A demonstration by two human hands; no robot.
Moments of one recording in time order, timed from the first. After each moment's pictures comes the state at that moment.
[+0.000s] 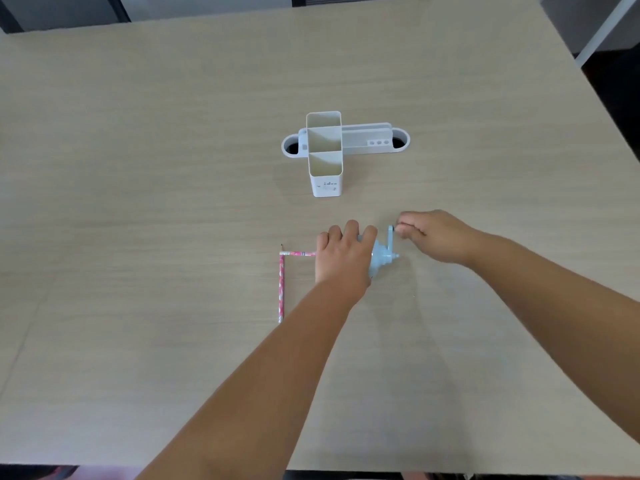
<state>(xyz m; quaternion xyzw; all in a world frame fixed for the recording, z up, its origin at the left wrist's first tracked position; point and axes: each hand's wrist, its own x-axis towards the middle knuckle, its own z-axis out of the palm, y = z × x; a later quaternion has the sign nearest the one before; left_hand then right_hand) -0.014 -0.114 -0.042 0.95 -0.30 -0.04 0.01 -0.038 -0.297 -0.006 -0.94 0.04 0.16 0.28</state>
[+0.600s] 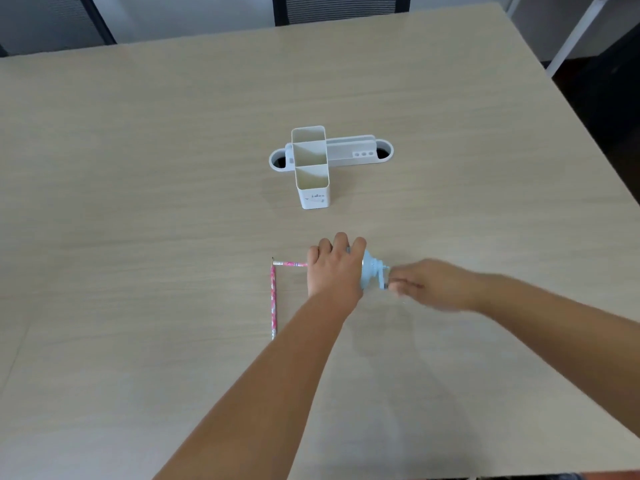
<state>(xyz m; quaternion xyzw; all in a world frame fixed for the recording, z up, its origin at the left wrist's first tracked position) -0.015 -0.117 -0.043 0.95 -0.30 -0.05 0.02 -0.090 -0.282 0.008 -0.92 -0.03 0.30 0.25</state>
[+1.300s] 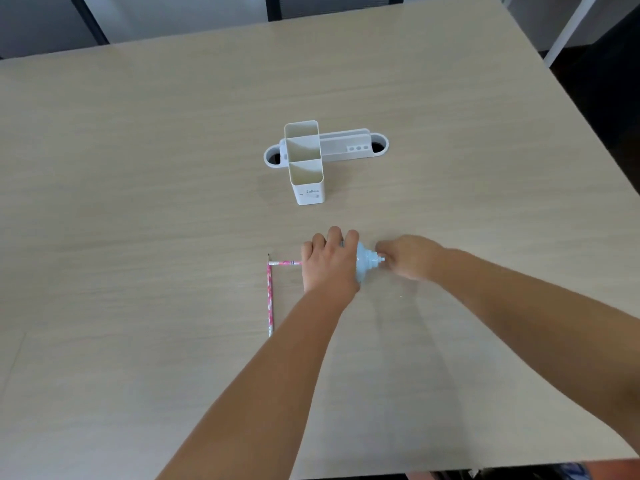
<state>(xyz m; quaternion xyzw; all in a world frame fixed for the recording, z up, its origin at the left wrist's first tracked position) -0.016 -0.119 -0.044 0.96 -0.28 -0.05 0.03 -0.047 -0.284 -0.036 -0.95 0.05 0.26 0.16</state>
